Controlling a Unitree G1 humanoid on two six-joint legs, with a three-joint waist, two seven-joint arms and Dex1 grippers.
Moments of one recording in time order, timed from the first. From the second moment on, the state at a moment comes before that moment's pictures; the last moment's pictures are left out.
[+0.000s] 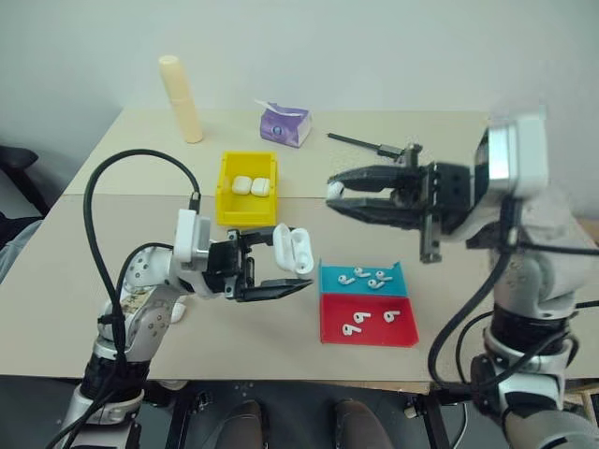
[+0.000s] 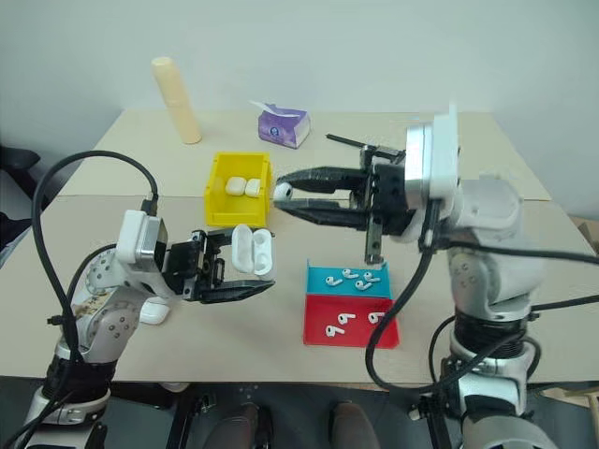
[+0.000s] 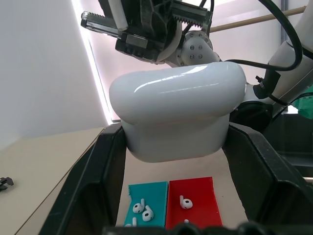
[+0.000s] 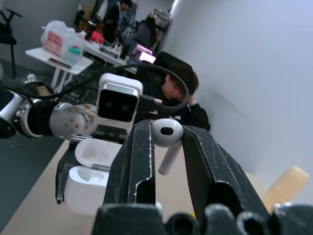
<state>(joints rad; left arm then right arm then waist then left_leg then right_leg) -0.36 0.52 -0.01 -0.31 -0.71 0.18 -1.21 -0.68 -0.39 -0.12 -0.40 0.57 0.32 1.23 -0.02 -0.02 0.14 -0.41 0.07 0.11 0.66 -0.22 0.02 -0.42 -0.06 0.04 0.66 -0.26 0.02</state>
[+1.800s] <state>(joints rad) -0.37 0.55 -0.04 -0.31 -0.62 0.19 -1.25 -0.59 -0.43 0.11 -0.19 0.48 -0.14 1.28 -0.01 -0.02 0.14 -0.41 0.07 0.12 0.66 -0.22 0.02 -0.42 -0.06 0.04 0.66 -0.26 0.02</state>
